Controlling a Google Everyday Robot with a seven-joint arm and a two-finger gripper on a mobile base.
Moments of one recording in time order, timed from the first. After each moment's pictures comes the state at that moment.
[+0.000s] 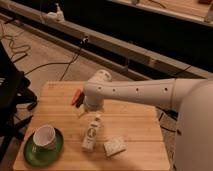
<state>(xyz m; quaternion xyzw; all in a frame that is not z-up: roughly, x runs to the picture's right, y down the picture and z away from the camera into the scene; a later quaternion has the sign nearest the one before) -0.070 0.132 0.782 -0.29 0.11 0.59 0.75</state>
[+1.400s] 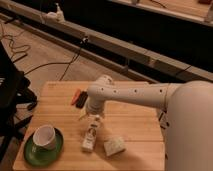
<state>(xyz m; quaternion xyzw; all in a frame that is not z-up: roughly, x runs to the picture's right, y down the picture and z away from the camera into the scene) -0.063 0.162 0.816 -0.34 0.13 0.63 0.69</state>
